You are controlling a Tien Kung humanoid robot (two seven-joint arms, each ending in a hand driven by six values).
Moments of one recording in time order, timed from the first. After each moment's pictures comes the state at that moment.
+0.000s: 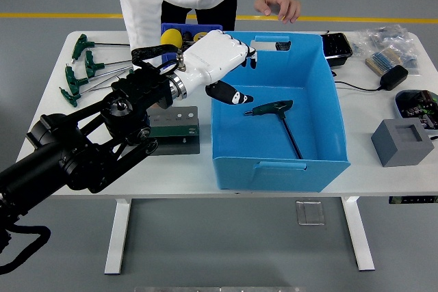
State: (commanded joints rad) left arm -0.77 0.16 -0.79 -1.17 2.27 0.11 0.05; right arm 0.09 -0.17 0.76 0.18 -0.73 -0.16 -0.04
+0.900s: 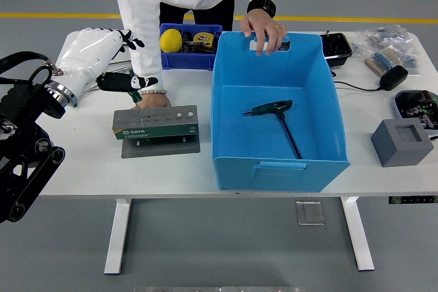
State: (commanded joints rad) left arm -0.47 0.39 -1.12 -1.36 2.27 0.05 -0.08; right arm 0.08 -0.15 0.76 0.18 -0.72 -0.16 -0.05
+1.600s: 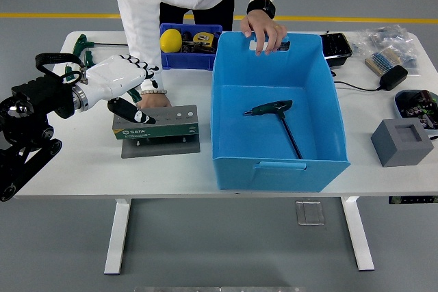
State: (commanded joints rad) left arm -0.68 0.47 -0.82 -1.16 2.27 -0.09 -0.14; right arm 0.09 -0.16 0.76 0.18 -0.71 -0.16 -0.06
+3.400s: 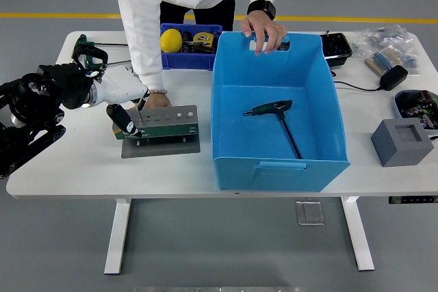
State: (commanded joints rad) left arm -0.91 0.50 -0.50 -1.08 2.27 -0.28 -0.13; right arm 0.10 -0.17 0.74 0.18 -0.71 -0.16 -0.06
